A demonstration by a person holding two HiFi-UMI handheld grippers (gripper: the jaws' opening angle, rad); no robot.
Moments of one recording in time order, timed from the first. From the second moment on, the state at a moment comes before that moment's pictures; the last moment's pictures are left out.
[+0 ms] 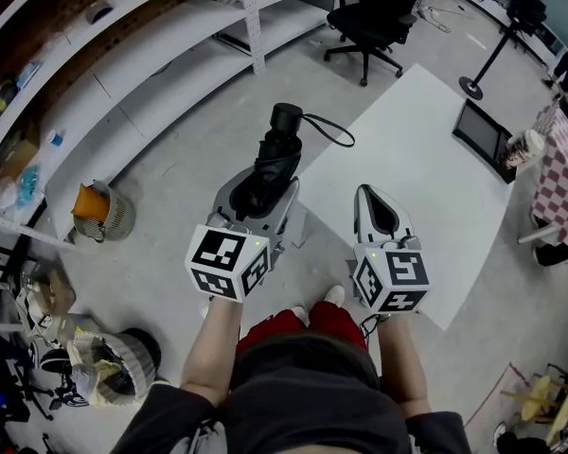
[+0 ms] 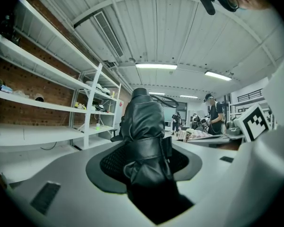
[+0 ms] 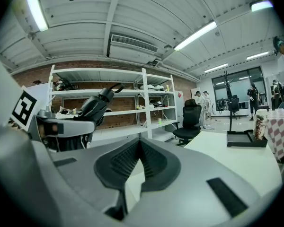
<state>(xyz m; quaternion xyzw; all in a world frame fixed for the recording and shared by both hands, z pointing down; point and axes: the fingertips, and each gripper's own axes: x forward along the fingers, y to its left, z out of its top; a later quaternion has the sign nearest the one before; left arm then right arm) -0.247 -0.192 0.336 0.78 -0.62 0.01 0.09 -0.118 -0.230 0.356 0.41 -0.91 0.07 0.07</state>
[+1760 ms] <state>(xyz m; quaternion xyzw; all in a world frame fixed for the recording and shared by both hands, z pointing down) -0.272 -0.107 0.334 0.75 -0.65 0.01 0.08 -0.143 -0.158 0.338 0.37 -0.92 0.03 0.06</state>
